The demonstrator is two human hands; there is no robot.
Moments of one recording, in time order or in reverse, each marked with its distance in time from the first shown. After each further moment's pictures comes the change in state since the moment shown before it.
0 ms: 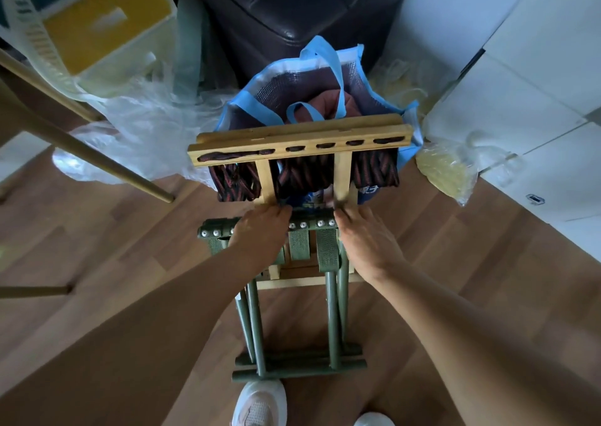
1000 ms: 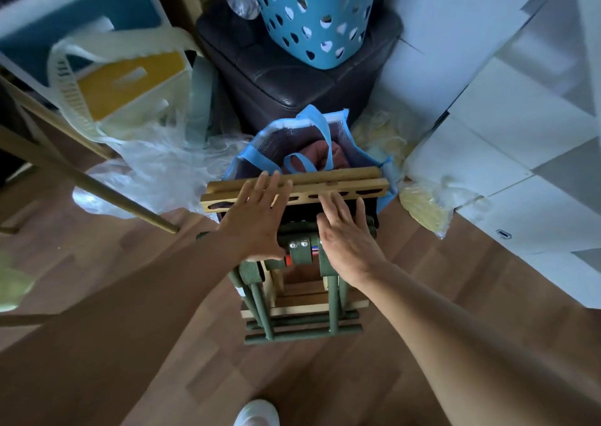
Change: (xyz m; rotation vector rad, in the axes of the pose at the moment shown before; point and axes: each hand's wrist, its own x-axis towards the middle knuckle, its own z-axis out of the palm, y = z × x) left_hand 0.019 -0.023 -0.096 0.122 -0.006 0.076; right_hand 0.023 -0.009 -0.092 -0.097 0.011 -0.086
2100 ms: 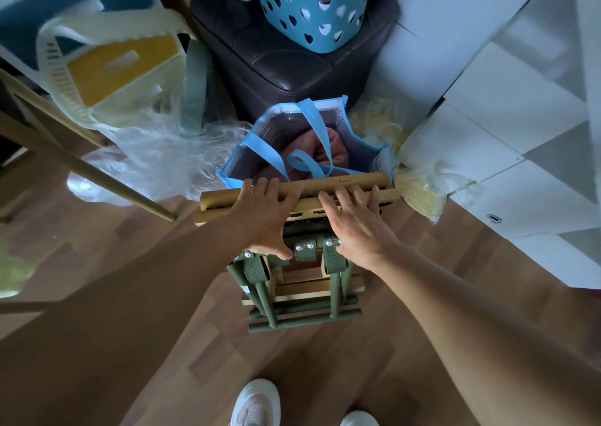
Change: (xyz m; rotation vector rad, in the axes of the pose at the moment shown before) left_hand -0.006 0.011 -0.004 0.064 -0.061 0.082; right_hand -0.013 0.012 -0.004 -0.031 -0.059 0.019
